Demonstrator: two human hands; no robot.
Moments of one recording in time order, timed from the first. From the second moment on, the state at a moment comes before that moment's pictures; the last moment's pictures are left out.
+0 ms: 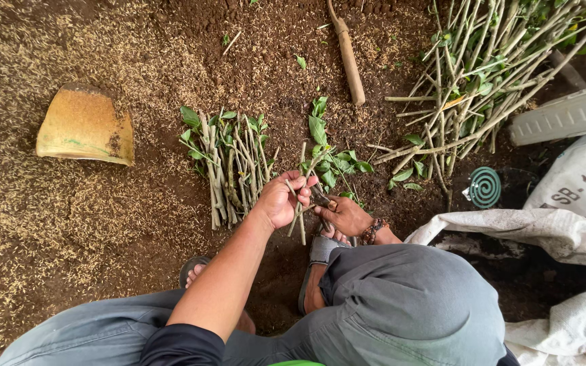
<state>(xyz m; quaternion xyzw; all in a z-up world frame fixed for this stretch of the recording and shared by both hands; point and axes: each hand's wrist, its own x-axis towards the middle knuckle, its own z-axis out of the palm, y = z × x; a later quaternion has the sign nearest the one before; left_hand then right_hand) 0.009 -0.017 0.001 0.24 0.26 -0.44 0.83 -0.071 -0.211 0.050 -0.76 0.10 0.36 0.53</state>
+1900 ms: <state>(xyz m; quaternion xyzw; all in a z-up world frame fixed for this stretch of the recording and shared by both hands) 0.072 0.016 0.011 0.71 0.35 -0.19 0.58 -0.094 -0.273 -0.043 -0.91 0.30 0.14 0.24</state>
